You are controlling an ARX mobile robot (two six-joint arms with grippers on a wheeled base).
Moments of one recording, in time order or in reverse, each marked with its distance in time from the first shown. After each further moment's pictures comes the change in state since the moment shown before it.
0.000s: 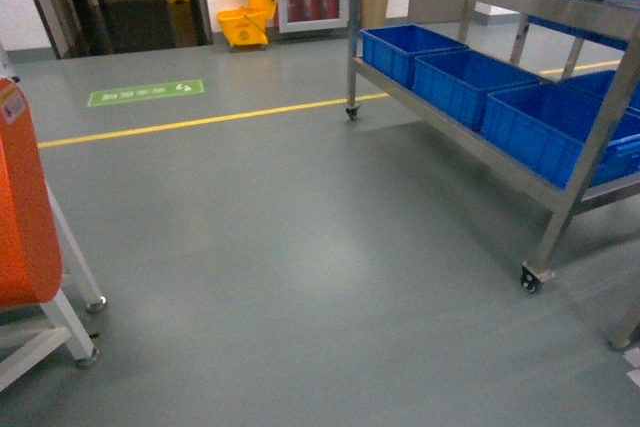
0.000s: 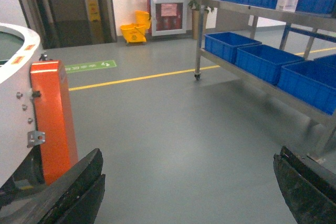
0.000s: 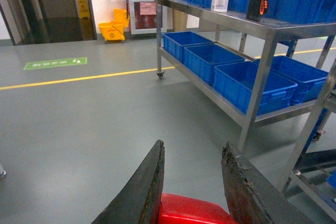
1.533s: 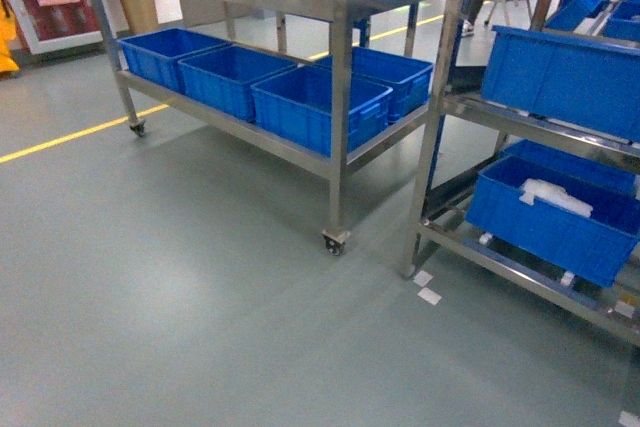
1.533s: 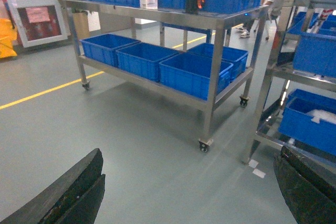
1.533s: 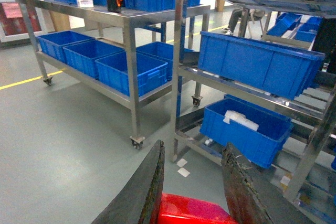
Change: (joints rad) left arm 0.000 0.000 0.000 0.000 0.000 0.000; right arm 0.000 0.000 0.000 0.000 0.000 0.000
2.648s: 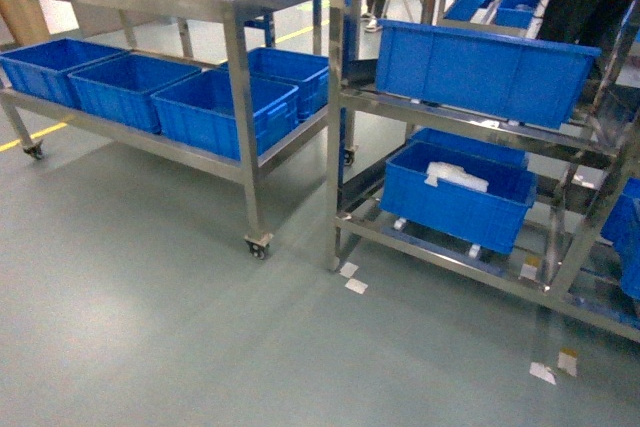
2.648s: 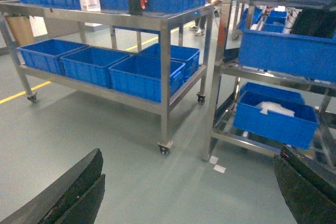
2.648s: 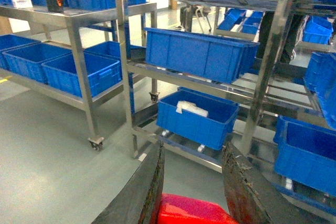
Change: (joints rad) left arm 0.000 0.000 0.000 0.000 0.000 0.000; right arm 0.000 0.000 0.000 0.000 0.000 0.000
